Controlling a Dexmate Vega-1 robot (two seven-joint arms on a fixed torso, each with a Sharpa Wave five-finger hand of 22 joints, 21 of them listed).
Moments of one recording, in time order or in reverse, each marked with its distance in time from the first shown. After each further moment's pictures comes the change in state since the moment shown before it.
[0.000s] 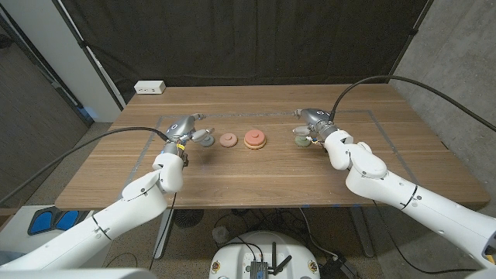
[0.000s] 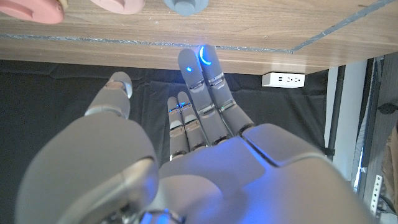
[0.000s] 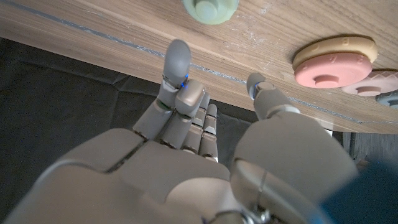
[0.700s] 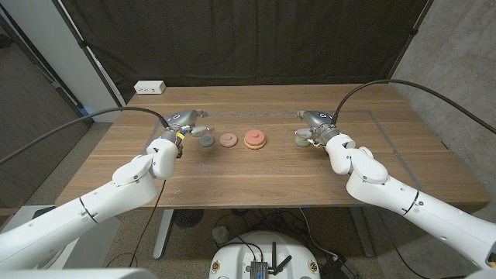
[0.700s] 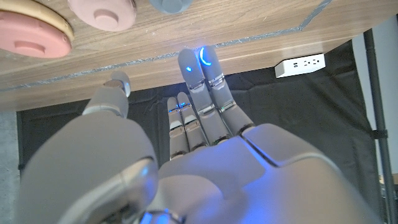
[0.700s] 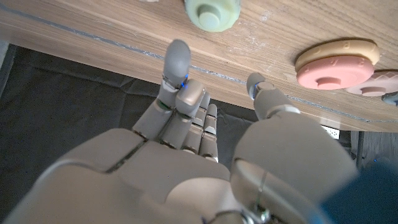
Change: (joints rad) left arm -0.105 0.153 0.044 -0.041 0.067 0.016 -0.234; left_hand 0.011 -0.011 0.003 -0.003 0.000 0.000 0.000 0.000 0.005 -0.005 -0.005 -0.004 0.005 -0.014 0.007 0.000 -0.015 -0.011 -0.001 0.011 -0.011; right arm -0.030 0.000 0.011 -0.016 0.000 -0.034 -0.026; right_hand 0.005 0.005 0.005 0.005 0.000 0.000 0.000 0.000 0.000 0.005 -0.005 0.000 0.004 0.000 0.000 -0.007 0.000 0.000 0.000 0.004 -0.005
